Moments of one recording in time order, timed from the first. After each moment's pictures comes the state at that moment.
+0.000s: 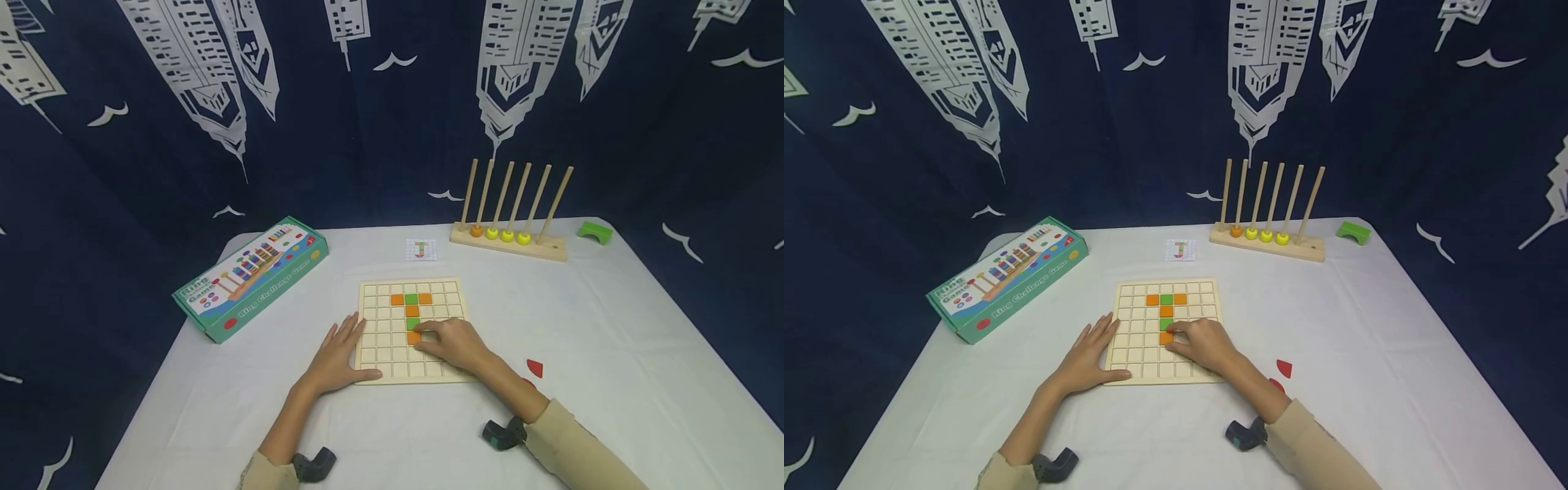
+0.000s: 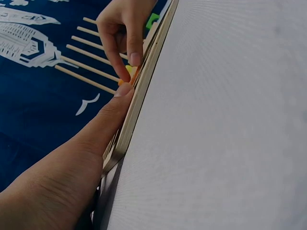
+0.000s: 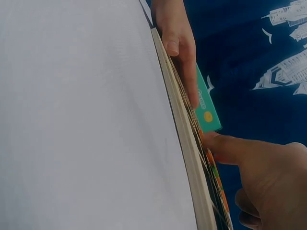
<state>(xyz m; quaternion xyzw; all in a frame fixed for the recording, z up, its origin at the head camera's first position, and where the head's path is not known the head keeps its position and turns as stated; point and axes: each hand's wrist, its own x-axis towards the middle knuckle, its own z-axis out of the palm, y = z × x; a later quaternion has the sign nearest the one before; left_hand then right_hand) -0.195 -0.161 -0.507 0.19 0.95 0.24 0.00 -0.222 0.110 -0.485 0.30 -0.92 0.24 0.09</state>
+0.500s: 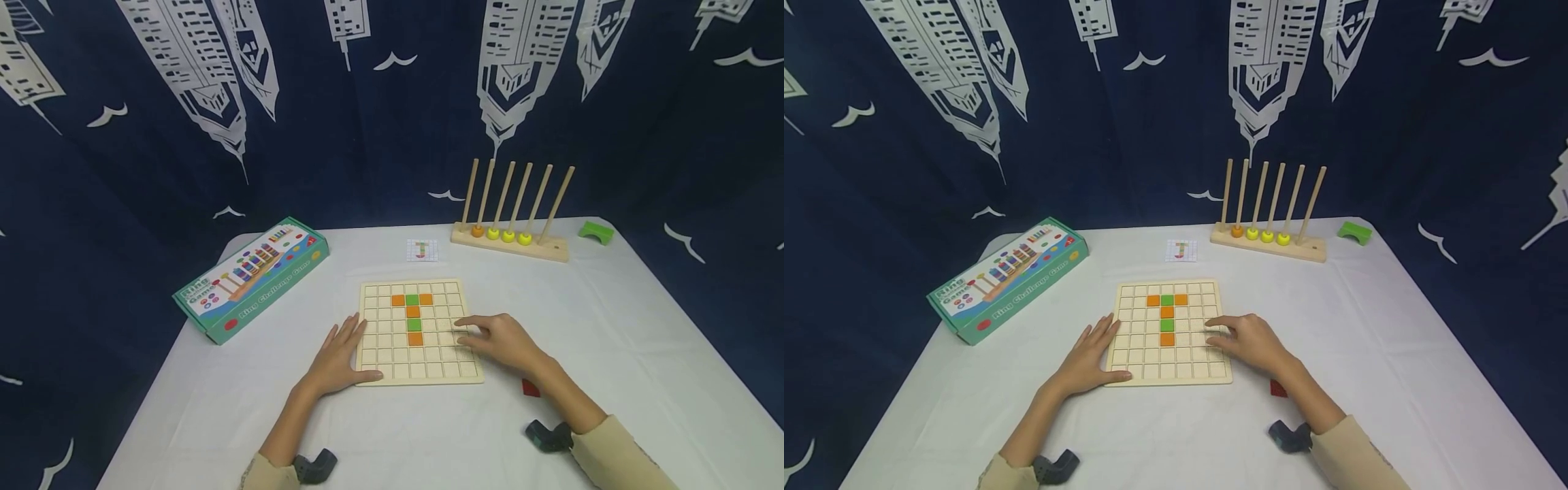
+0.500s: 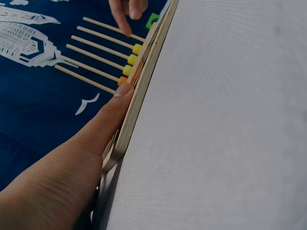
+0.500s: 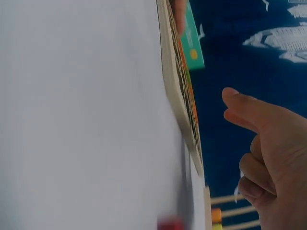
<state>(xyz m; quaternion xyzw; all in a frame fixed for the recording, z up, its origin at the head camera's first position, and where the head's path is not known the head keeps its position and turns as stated) -0.195 -0.161 -0.509 0.20 0.95 0.24 -0.01 -0.212 0.179 -0.464 0.25 -0.92 0.29 0.06</state>
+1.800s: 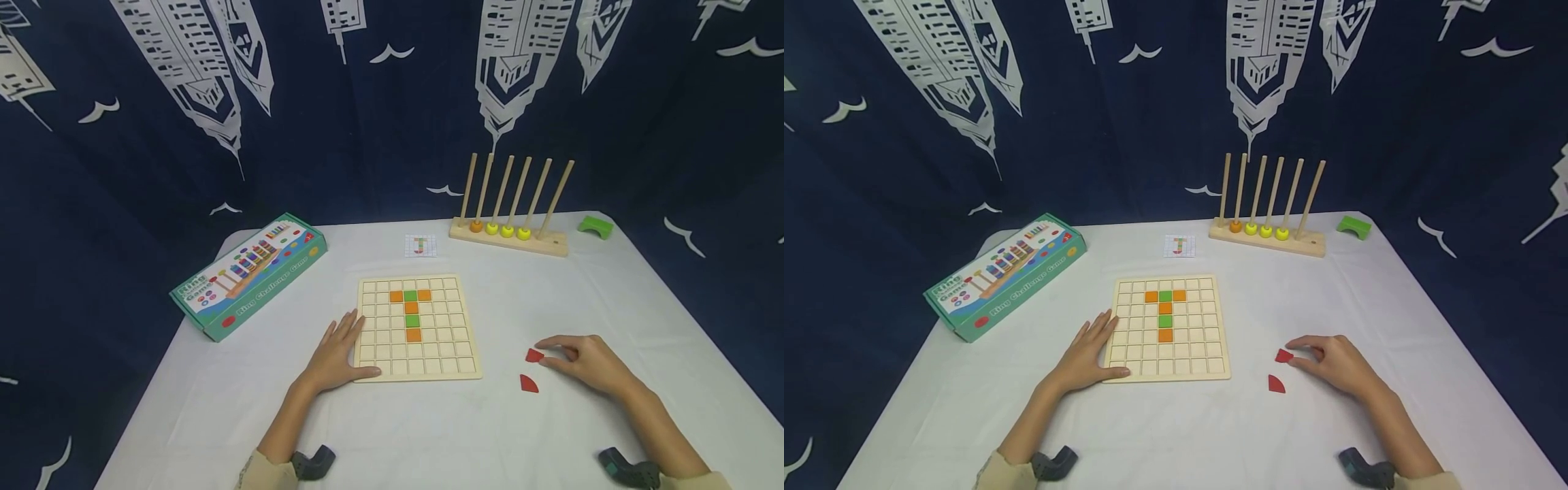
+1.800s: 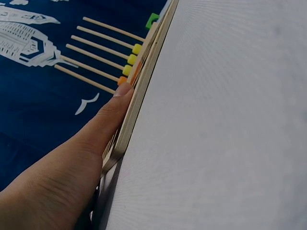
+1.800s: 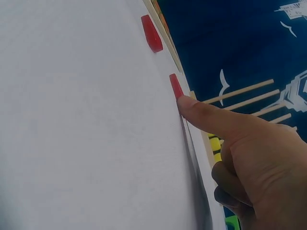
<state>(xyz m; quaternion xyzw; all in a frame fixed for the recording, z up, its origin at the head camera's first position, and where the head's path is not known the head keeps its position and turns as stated) -0.196 -0.161 -0.505 0.20 0.95 0.23 0.00 -0.172 0.308 -0.492 0.20 -0.93 0.28 0.10</state>
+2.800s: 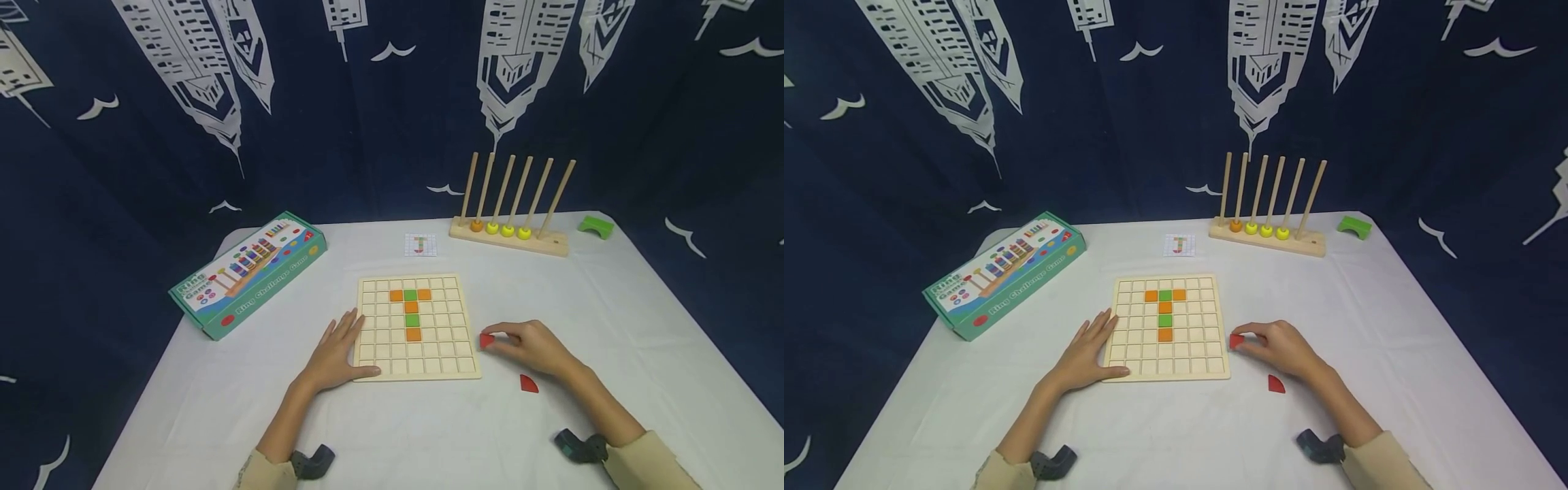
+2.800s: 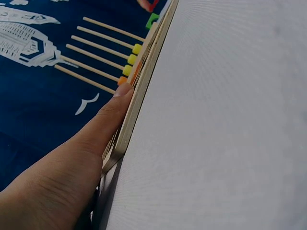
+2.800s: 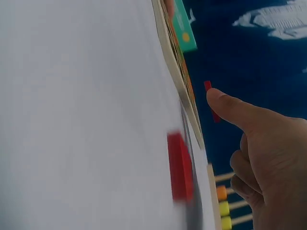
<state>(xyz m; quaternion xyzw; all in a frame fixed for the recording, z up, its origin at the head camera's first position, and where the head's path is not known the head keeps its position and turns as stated) -0.196 -0.161 -0.505 0.19 0.95 0.24 0.01 -0.198 0.229 -0.475 0.27 -0.92 0.28 0.06</state>
